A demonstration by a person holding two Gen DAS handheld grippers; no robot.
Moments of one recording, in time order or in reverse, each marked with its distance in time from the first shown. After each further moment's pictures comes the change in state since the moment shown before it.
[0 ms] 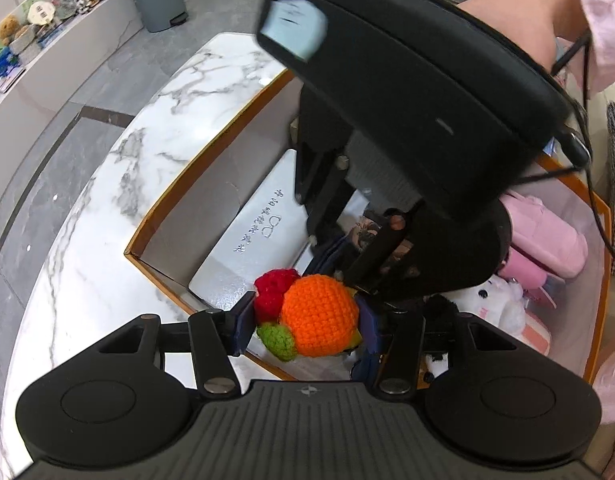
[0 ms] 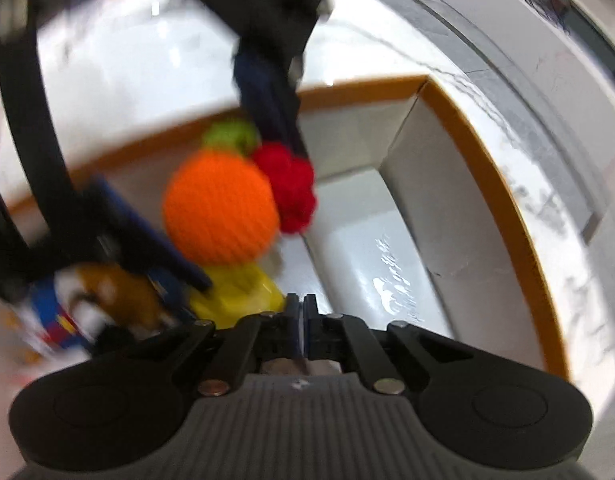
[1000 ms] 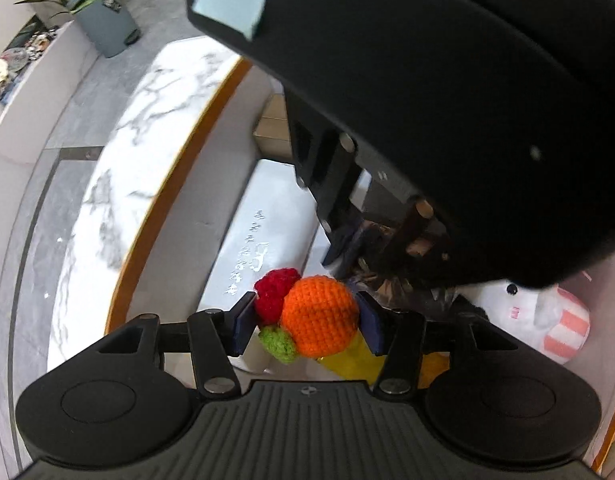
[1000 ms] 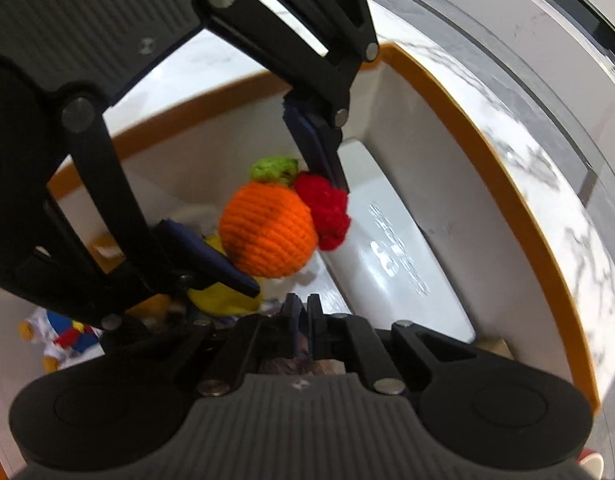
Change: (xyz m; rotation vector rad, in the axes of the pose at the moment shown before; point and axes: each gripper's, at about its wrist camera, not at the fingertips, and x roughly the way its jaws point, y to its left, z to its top) left arm 0.045 -0.016 0.029 0.224 0.078 0.028; right arm -0.003 -0.008 -0.010 0.080 0.039 -0.044
